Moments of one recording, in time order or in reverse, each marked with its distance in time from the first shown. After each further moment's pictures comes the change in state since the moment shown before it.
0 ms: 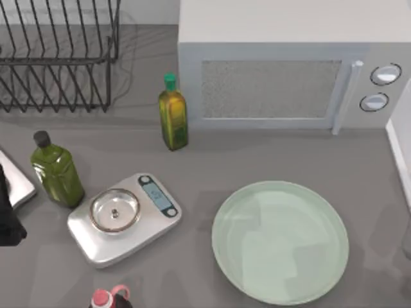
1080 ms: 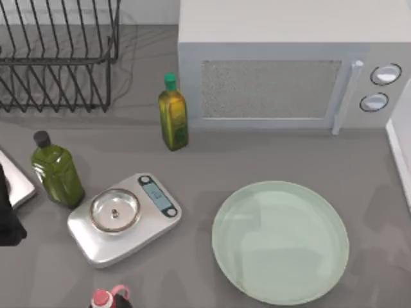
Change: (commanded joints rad) left arm 0.000 0.000 0.000 0.000 0.000 0.000; right arm -0.005 -0.198 0.286 -0.503 -0.008 0.006
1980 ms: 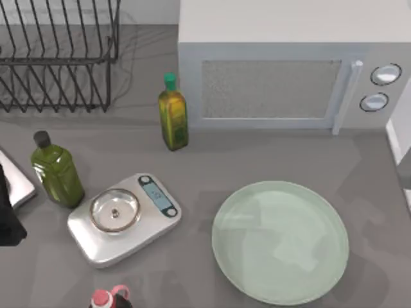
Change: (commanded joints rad) left arm 0.000 0.000 0.000 0.000 0.000 0.000; right arm 0.136 0.100 0.183 -0.091 0.004 0.290
